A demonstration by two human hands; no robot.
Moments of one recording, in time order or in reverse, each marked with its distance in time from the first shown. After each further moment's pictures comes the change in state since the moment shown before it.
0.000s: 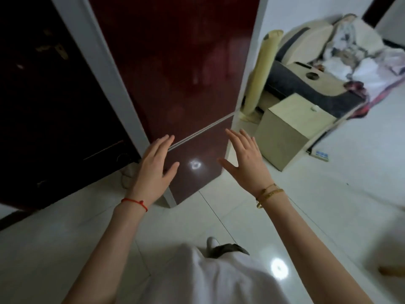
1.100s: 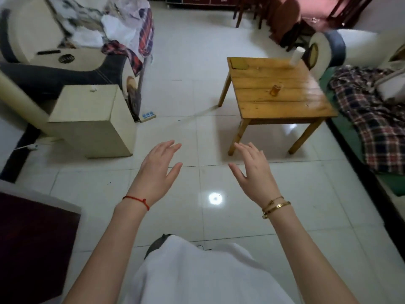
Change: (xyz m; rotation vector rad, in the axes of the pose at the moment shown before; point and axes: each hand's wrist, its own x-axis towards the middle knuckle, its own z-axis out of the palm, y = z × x) left_hand -0.043 0.449 0.353 -0.091 -0.714 0.823; right_hand -0.460 0.273 -0.229 -0.162 0.342 1.088
